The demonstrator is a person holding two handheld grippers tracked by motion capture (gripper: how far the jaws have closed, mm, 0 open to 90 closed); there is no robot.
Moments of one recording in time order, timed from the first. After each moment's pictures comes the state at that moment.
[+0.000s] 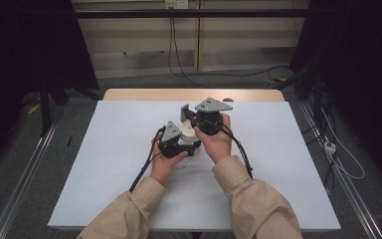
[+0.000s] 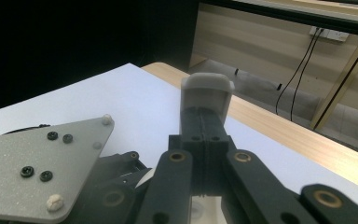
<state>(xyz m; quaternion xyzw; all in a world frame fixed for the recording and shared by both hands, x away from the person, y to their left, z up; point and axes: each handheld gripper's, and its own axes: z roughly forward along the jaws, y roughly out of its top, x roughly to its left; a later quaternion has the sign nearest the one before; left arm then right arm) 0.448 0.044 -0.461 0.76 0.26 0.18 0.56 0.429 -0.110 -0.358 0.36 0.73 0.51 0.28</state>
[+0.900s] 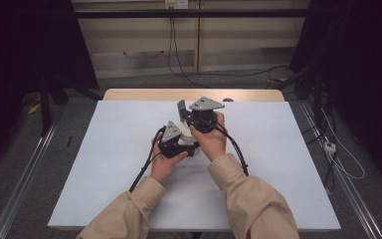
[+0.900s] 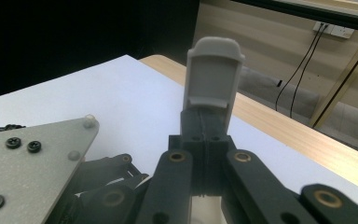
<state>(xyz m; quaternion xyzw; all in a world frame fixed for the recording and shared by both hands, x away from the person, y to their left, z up) 0.448 0.044 -0.461 0.76 0.27 0.18 0.56 0.445 -0.099 -0.368 0.36 0.74 0.49 0.27</state>
